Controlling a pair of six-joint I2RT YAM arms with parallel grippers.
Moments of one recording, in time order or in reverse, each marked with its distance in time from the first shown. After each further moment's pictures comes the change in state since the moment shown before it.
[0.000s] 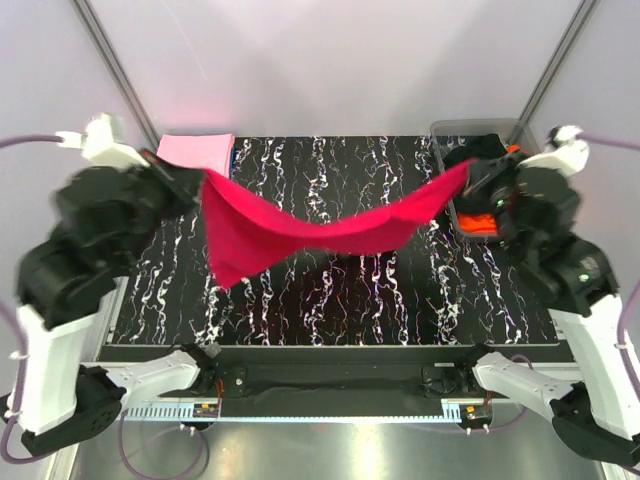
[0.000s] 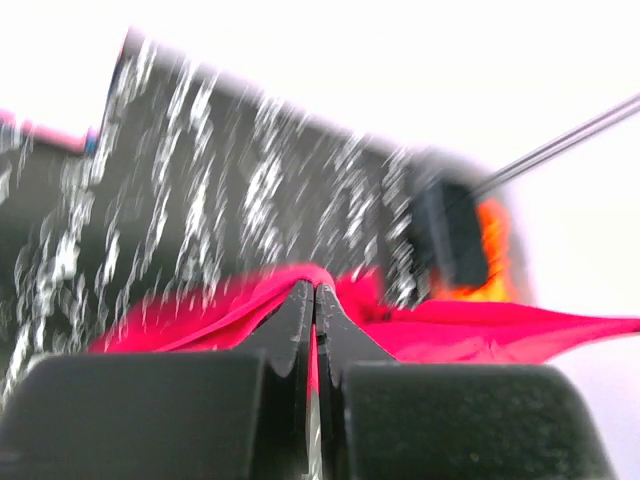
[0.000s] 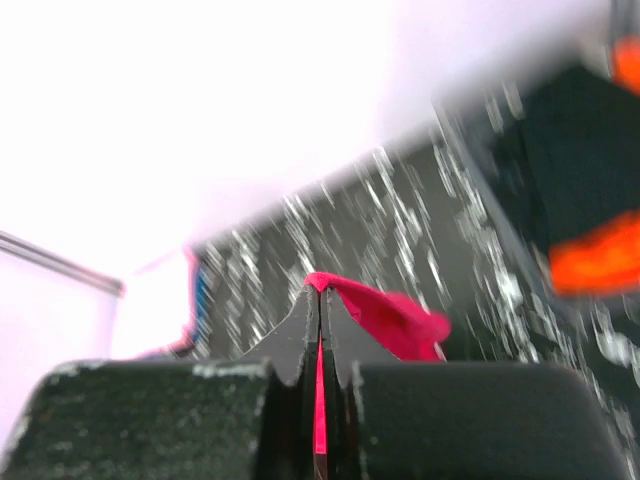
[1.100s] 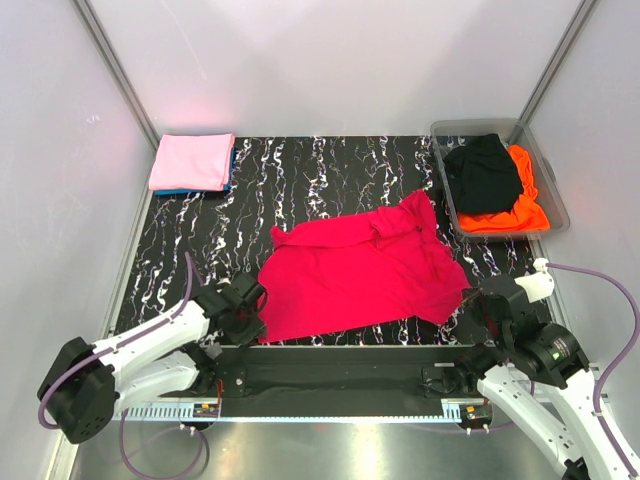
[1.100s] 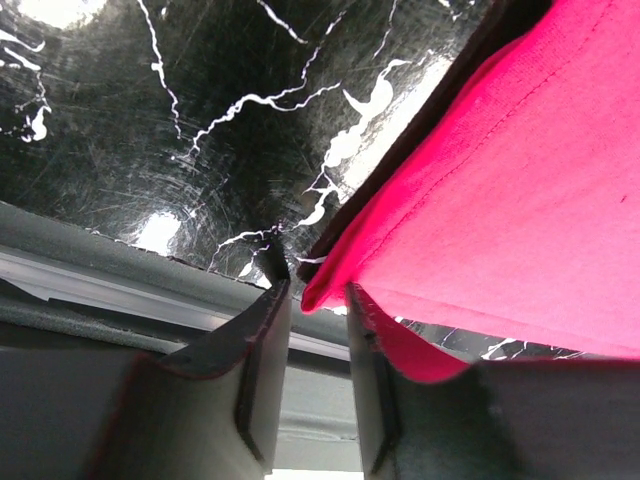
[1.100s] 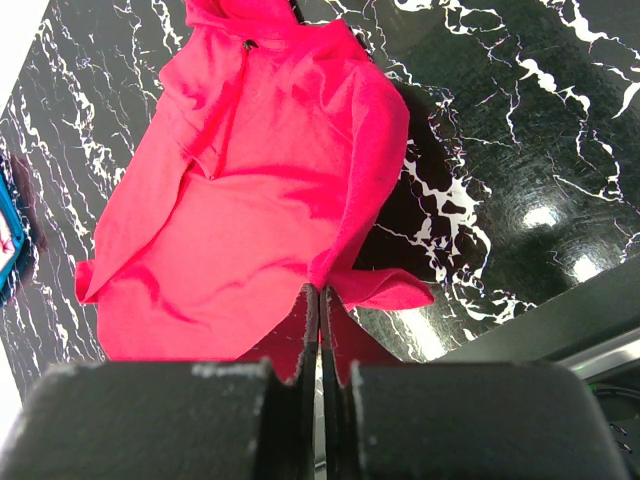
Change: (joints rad) left arm -0.067 -0.047 -1.392 0.224 0.399 -0.681; right arm 0.000 -0.560 -0.732 -0.385 -0.068 0.495
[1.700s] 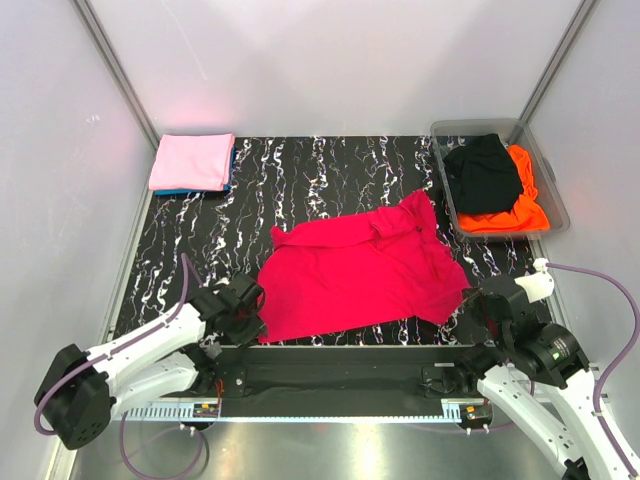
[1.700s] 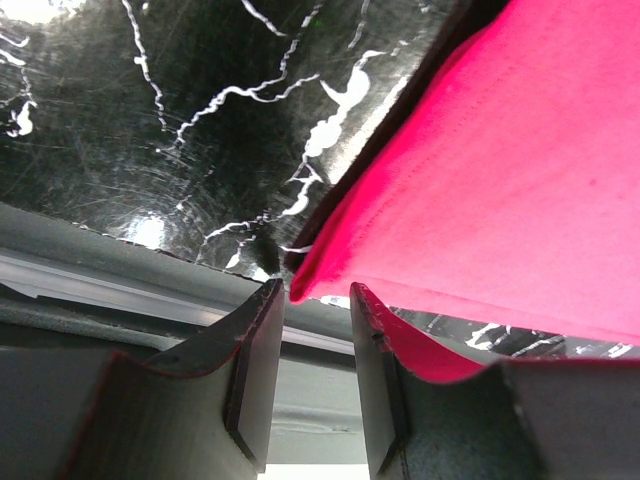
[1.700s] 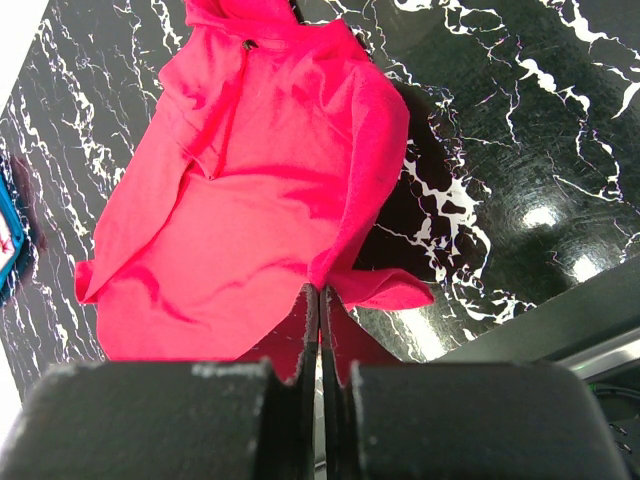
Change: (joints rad) left arm 0.000 -0.053 0.000 -0.005 0.005 -0.002; right arm 0.000 0.000 0.000 0.000 0.000 0.000
